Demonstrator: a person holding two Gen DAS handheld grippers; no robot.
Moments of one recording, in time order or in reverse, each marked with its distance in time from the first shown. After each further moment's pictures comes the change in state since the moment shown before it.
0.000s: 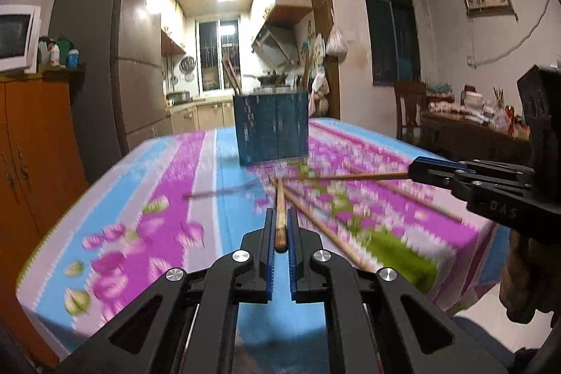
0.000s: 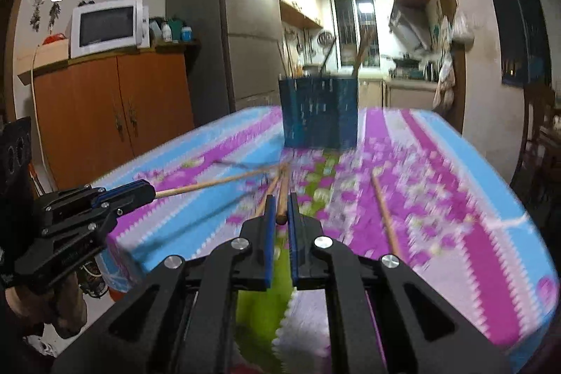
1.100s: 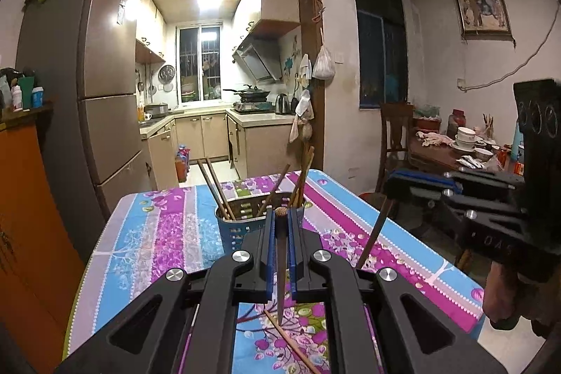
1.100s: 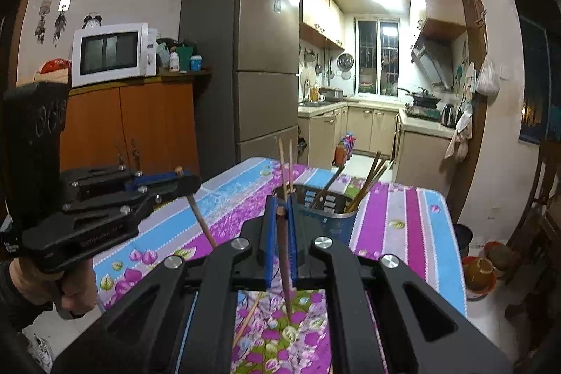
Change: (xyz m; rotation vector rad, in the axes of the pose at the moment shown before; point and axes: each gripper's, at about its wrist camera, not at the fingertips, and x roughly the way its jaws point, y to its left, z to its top) left arm 0.069 0.024 0.202 -0.010 0.008 -0.100; right arm 0.027 -0.022 0.187 -0.104 -0.030 0.046
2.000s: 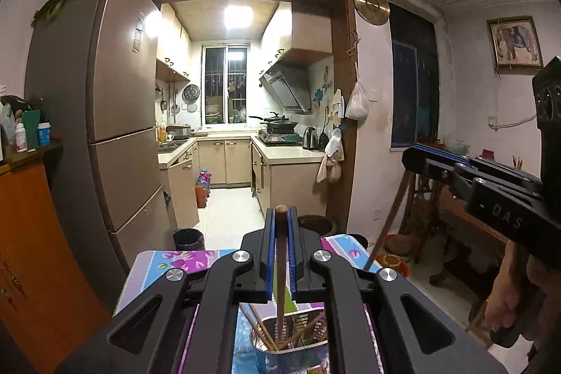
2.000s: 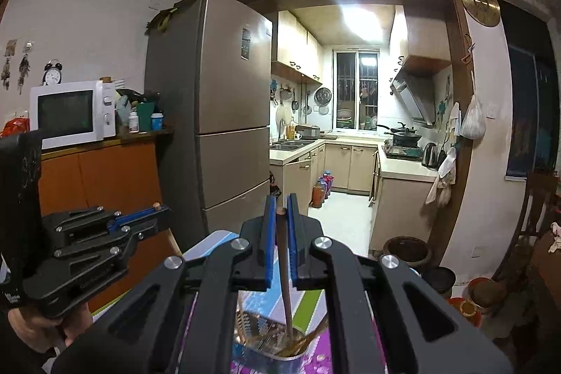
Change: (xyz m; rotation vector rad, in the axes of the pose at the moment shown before) left arm 0.074 0.049 0.164 -0.061 -0.082 0.092; right arm 0.071 -0.073 0.176 0.018 -0.113 -0.091
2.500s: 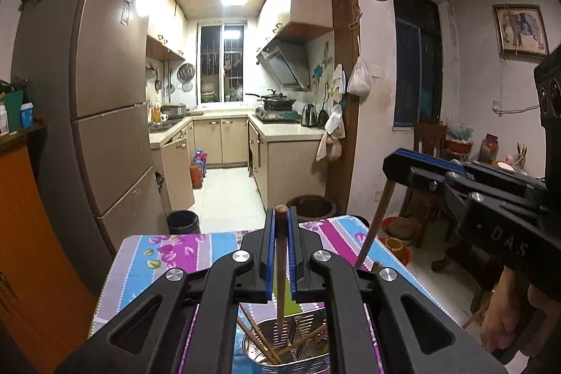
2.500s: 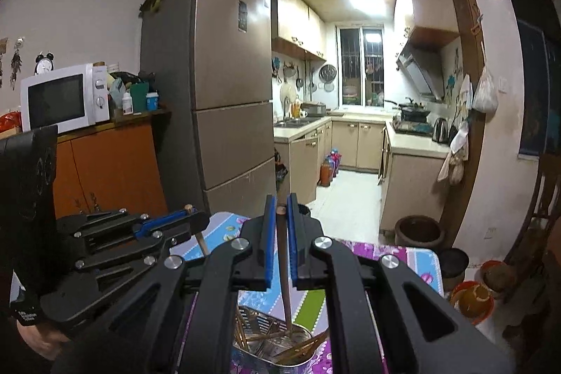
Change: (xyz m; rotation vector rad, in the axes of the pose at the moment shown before) left arm 0.076 0.007 -0.025 -0.004 0.096 -0.010; right arm 0.058 -0.008 -0.037 0.037 0.095 0.031
